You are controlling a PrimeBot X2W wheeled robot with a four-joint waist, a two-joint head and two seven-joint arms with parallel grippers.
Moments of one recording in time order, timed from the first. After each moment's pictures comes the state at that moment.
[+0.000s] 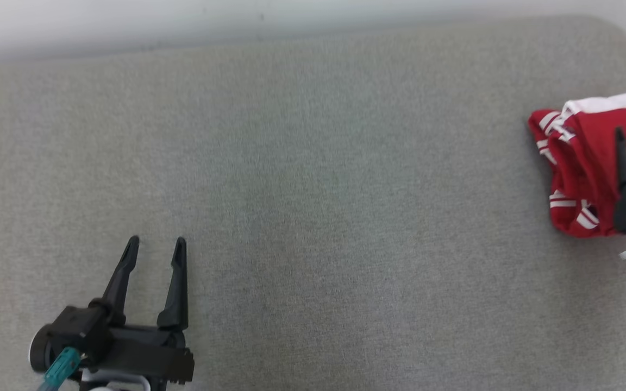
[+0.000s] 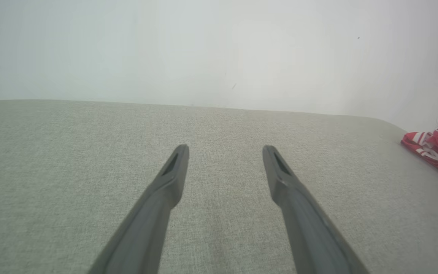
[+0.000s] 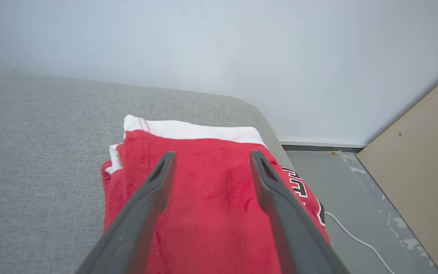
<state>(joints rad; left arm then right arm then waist) -0.17 0.06 -0.04 0.13 -0.18 -0.13 -0.26 -0.92 -0.52 0.35 1.13 0.36 0.13 -0.20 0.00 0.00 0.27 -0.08</state>
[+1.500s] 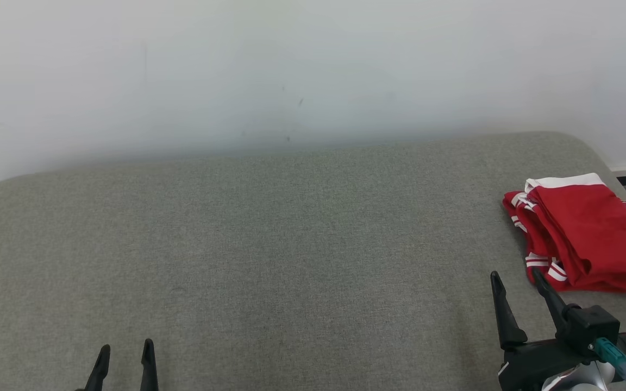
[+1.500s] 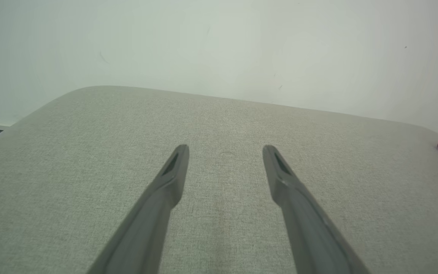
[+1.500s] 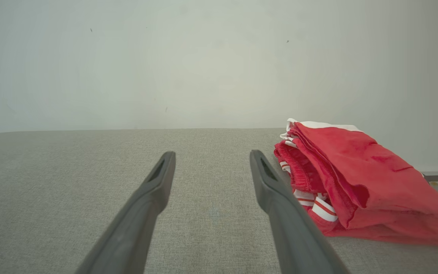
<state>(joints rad) 0.06 0.05 0.08 0.22 -0.18 -0.09 -0.26 -0.16 -0.17 0.06 0.41 0.18 0.13 -0.26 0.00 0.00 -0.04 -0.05</state>
